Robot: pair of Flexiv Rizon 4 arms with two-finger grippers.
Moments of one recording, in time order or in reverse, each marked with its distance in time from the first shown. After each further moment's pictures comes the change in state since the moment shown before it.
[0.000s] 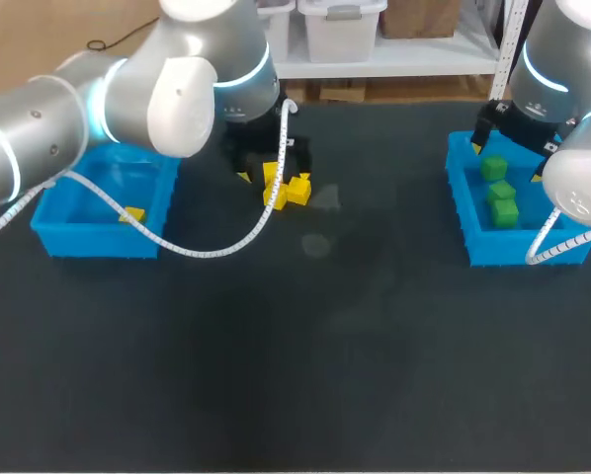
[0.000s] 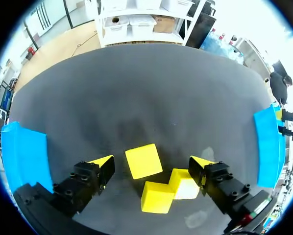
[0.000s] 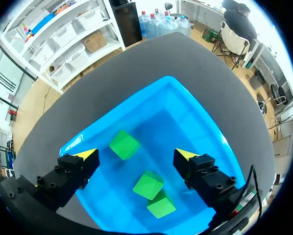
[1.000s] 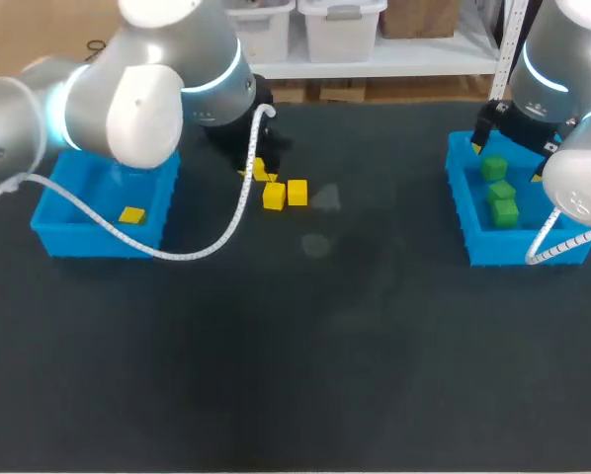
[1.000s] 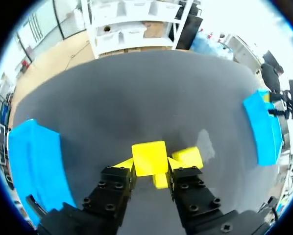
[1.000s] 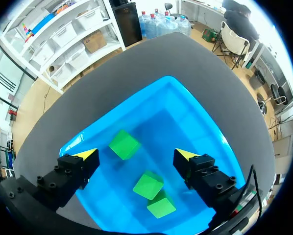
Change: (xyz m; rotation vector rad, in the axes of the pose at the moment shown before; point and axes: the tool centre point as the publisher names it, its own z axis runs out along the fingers) left arm 0.024 0.013 -0.040 0.024 -0.069 0.136; right arm 0.000 0.000 0.000 0.000 0.000 0.000
